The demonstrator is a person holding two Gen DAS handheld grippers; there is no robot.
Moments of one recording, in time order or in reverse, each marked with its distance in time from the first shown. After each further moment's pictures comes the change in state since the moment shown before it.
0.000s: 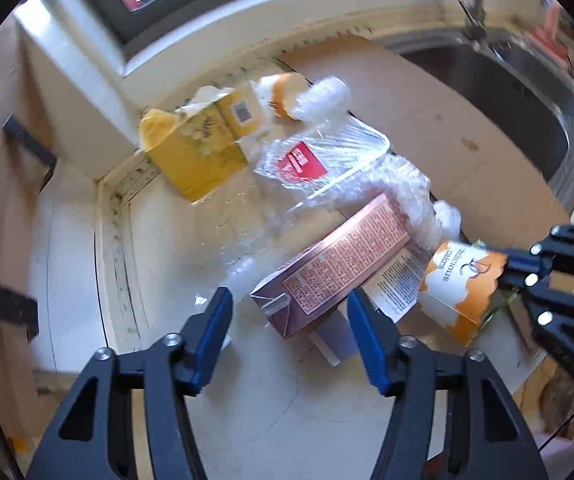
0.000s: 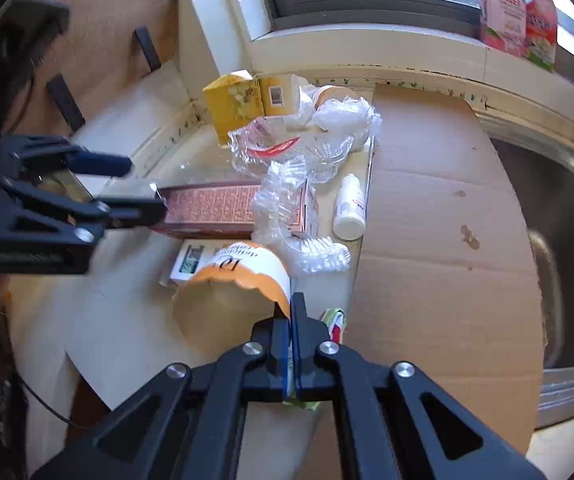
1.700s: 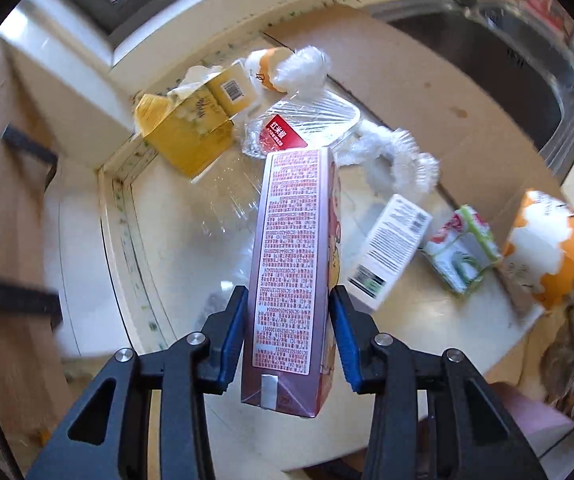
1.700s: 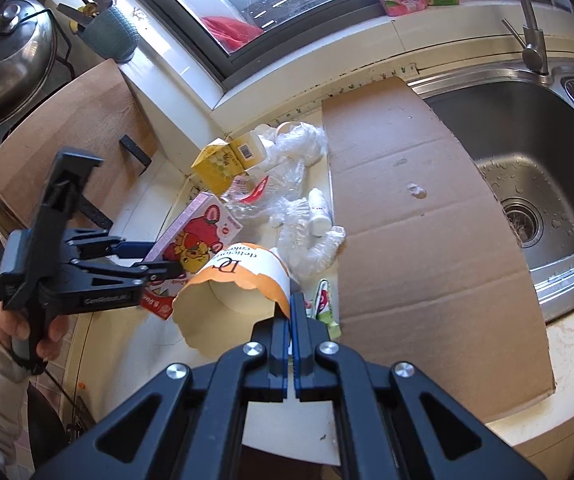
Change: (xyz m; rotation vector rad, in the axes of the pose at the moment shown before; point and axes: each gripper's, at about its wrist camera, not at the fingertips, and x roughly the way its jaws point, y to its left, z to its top) left arm -0.030 -0.003 -0.005 0.002 0.104 -0.027; right arm -0.062 -0.031 -0.027 0.308 -0.129 0.120
